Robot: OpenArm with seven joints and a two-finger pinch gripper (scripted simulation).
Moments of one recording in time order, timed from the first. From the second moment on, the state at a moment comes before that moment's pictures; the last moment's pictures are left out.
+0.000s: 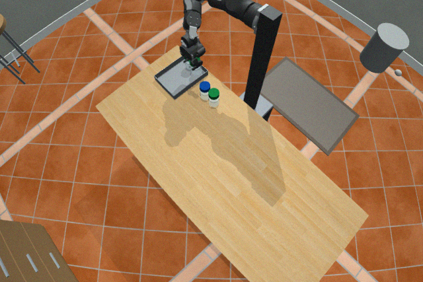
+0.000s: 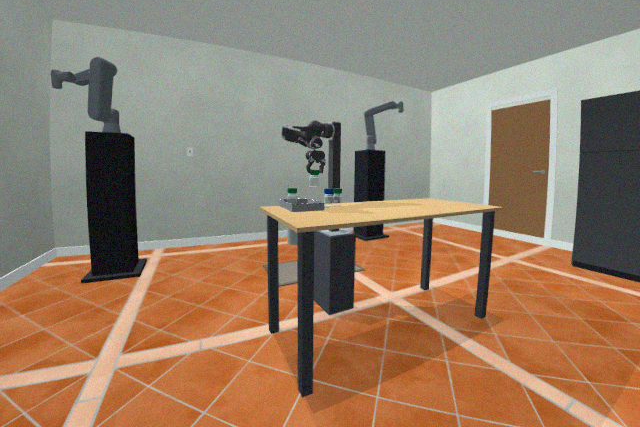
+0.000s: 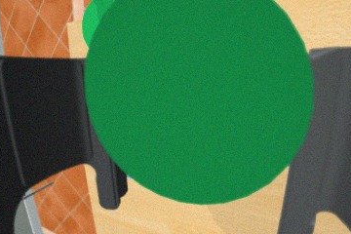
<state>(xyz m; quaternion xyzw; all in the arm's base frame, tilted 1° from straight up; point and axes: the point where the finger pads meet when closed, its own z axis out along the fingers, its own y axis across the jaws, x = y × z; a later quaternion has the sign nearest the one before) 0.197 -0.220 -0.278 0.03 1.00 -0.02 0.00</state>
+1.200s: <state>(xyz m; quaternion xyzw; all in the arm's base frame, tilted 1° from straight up) 0.196 -0.220 -0.277 0.23 0.97 -0.01 0.00</state>
